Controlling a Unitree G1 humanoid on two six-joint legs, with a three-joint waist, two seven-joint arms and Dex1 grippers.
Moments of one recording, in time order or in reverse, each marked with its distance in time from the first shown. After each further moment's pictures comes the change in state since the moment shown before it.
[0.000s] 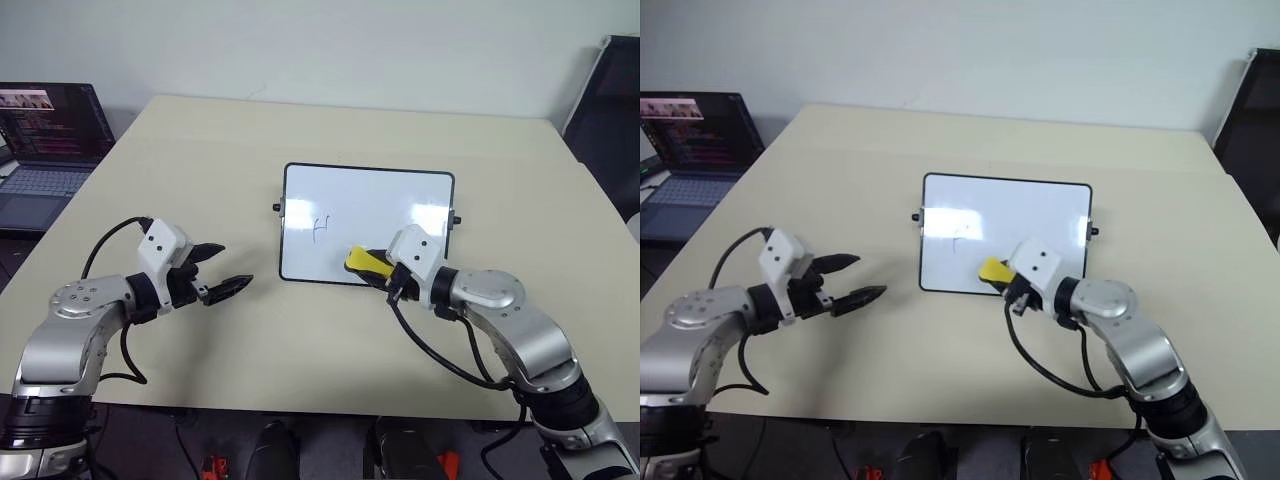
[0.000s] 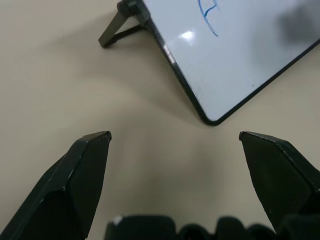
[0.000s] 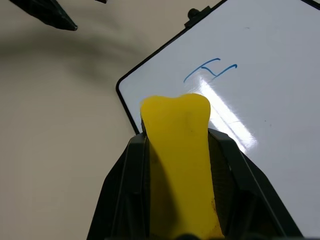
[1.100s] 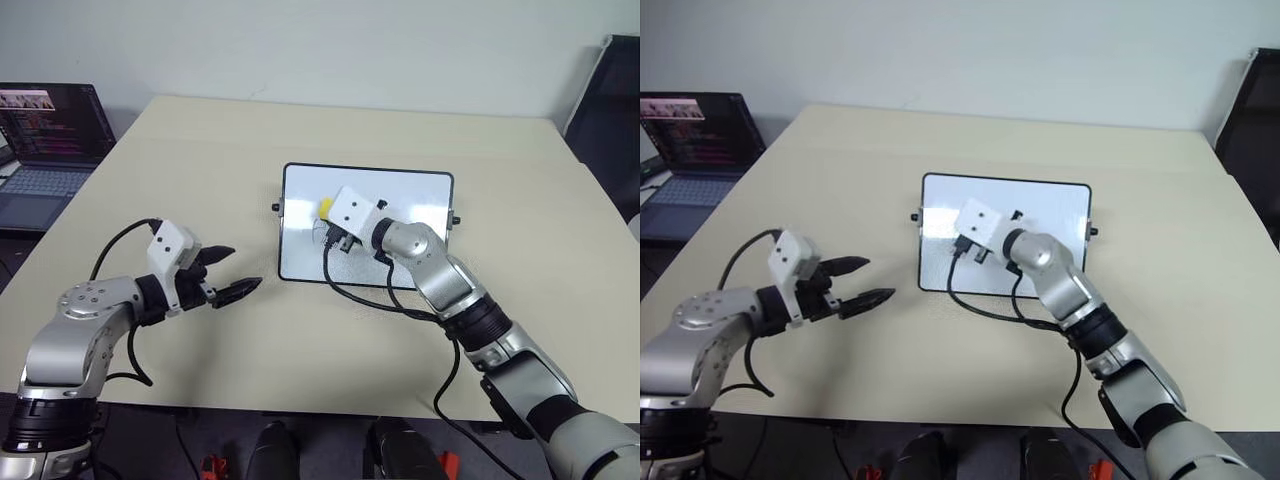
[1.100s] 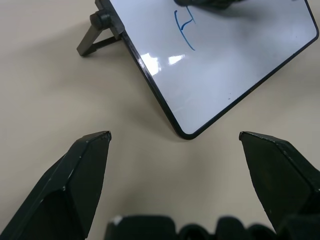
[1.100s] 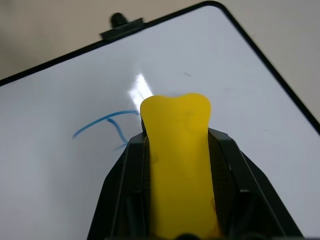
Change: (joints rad) left arm 0.002 -0.005 -0.019 -0.035 -0.033 0.042 0.000; right arm -0.401 0.201 0.197 0.643 -0.344 -0.324 -0.148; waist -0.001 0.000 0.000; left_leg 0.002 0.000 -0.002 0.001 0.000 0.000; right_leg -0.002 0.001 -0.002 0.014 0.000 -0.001
